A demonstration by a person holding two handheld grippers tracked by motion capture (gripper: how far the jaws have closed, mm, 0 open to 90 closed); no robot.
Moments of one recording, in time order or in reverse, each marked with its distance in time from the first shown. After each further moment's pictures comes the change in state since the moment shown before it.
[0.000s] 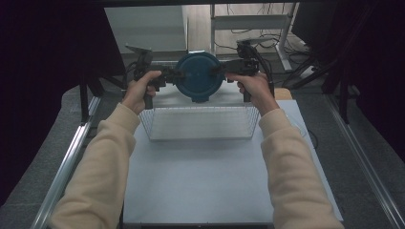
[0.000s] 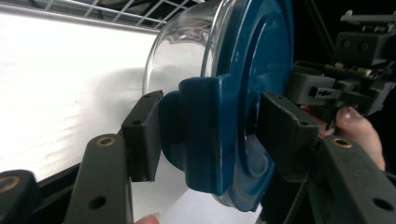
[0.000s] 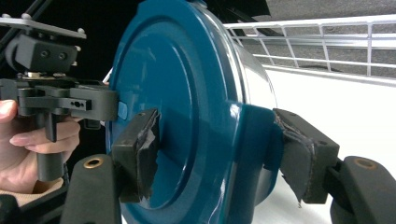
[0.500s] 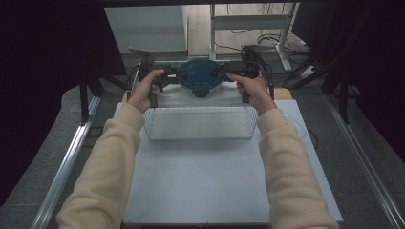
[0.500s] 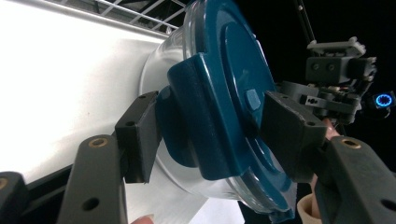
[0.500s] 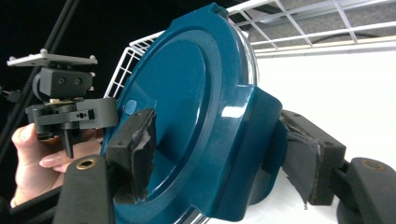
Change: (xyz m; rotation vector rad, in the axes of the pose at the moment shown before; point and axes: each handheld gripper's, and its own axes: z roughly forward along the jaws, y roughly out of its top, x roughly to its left) left arm 0.018 0.005 0.014 -0.021 -0.032 -0.096; right arm -0.033 -0.002 0.013 0.003 0.070 0.214
